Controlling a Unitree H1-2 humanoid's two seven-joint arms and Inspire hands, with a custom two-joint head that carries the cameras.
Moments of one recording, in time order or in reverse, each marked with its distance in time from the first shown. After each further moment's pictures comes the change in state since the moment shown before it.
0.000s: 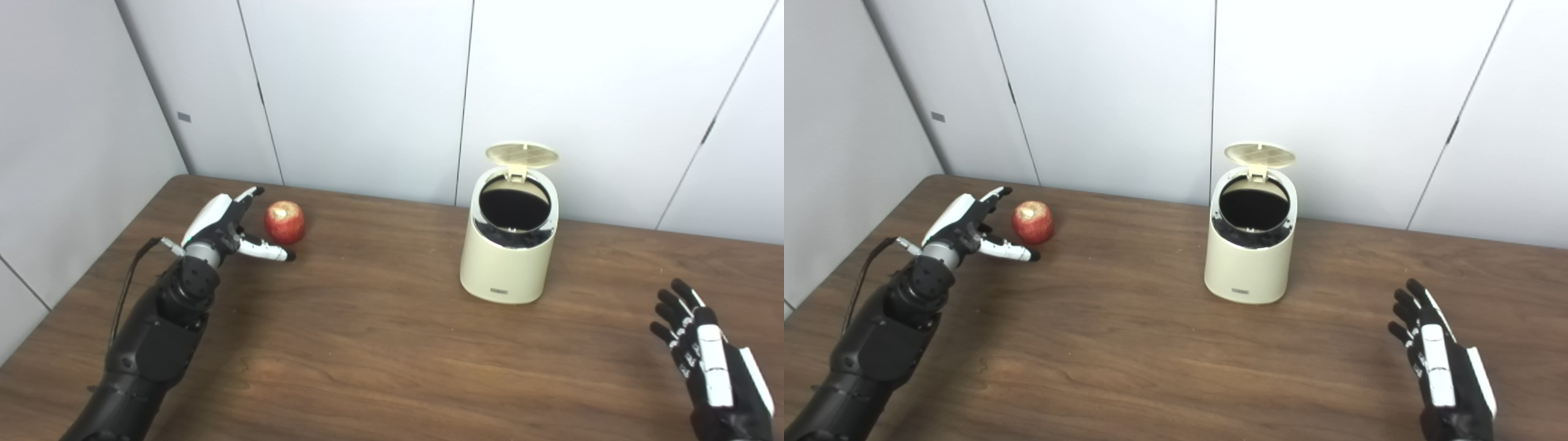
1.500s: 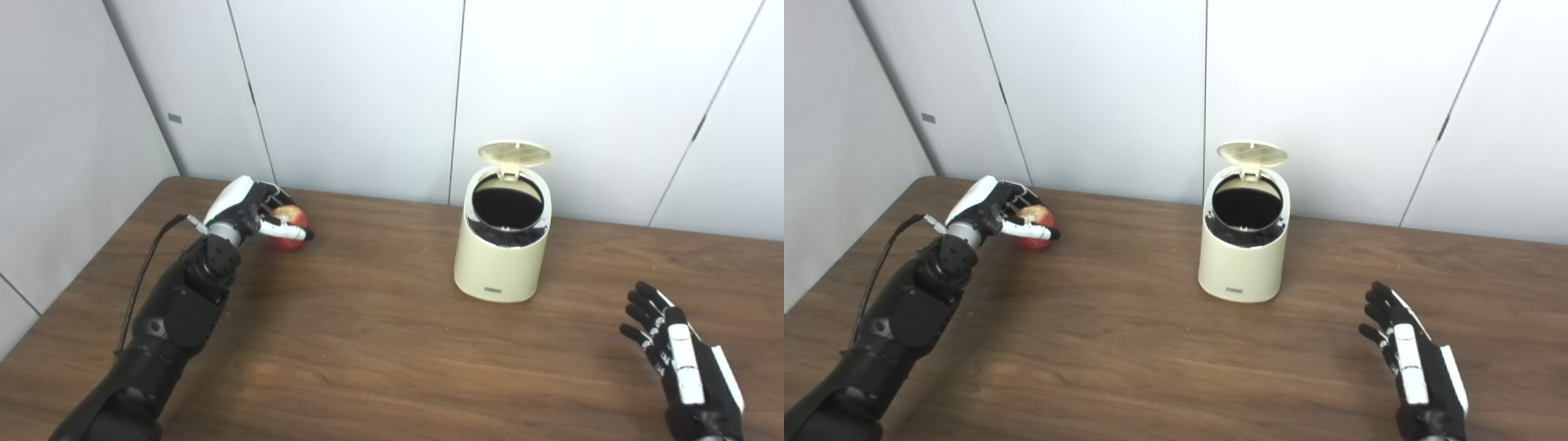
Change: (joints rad) left arm -0.139 -0.023 -0.092 0.186 0.058 -0.071 0.044; right arm 0.006 0.040 0.018 0.014 -0.025 -0.022 -0.012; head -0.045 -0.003
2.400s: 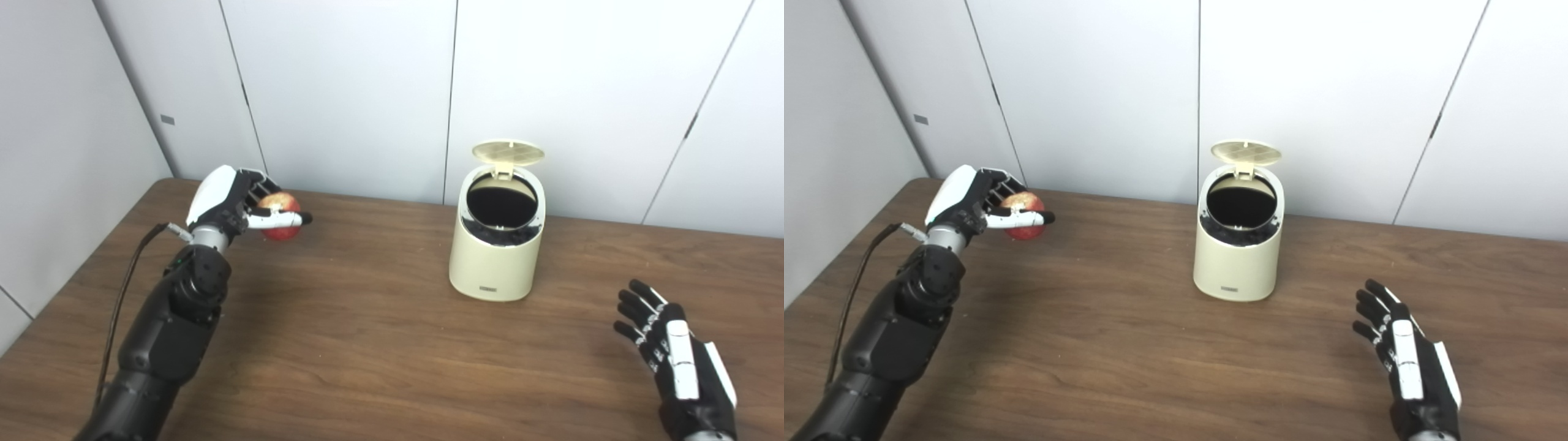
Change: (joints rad) left arm 0.132 -0.077 0.104 -0.320 0.014 -0.024 0.111; right arm -0.003 0.000 0.008 0.014 0.011 -0.004 0.002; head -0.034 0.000
